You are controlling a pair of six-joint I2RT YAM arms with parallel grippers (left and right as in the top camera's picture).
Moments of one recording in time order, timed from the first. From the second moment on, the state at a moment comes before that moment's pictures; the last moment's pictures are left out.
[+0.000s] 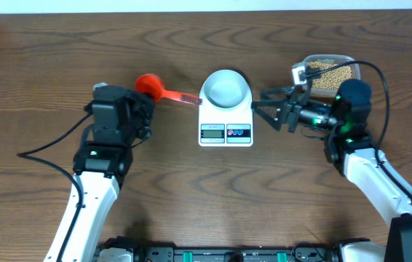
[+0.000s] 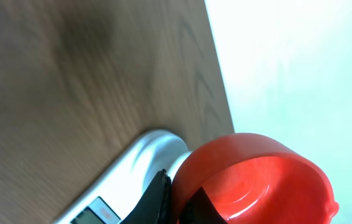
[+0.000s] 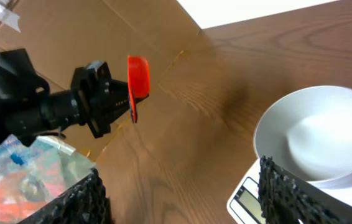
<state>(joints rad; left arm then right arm) -0.13 1.17 0.82 -0.25 0.10 -1.31 0.15 1.45 0.71 0.52 -1.05 0.55</state>
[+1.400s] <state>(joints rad) -0.42 1.30 0.82 -0.04 0.04 -1.38 0.35 1.45 0.71 0.56 -0.83 0.56</state>
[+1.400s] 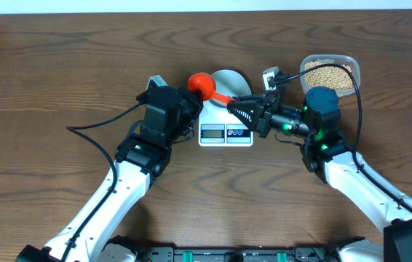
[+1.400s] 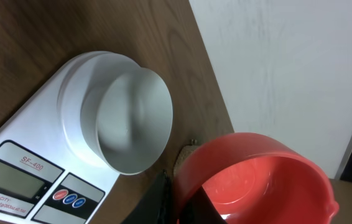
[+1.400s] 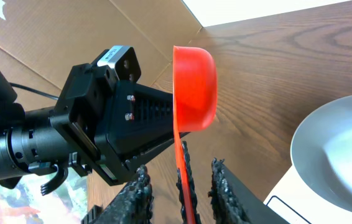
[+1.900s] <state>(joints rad) -0.43 1.30 0.82 -0.03 0.04 -1.38 0.35 1.45 0.71 0.57 -0.83 0.56</state>
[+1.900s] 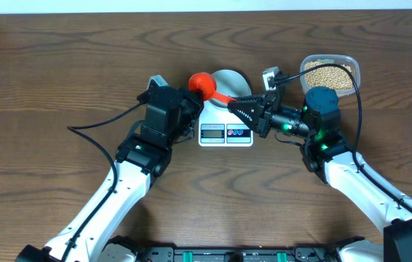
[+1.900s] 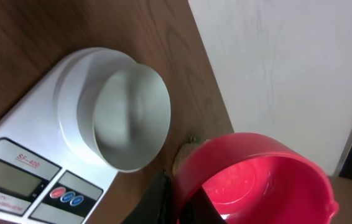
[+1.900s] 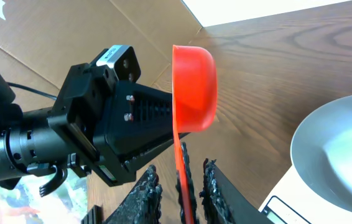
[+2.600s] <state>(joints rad) -0.46 1.30 0.82 -0.03 0.04 -1.38 0.35 1.45 0.71 0.57 -0.83 0.56</state>
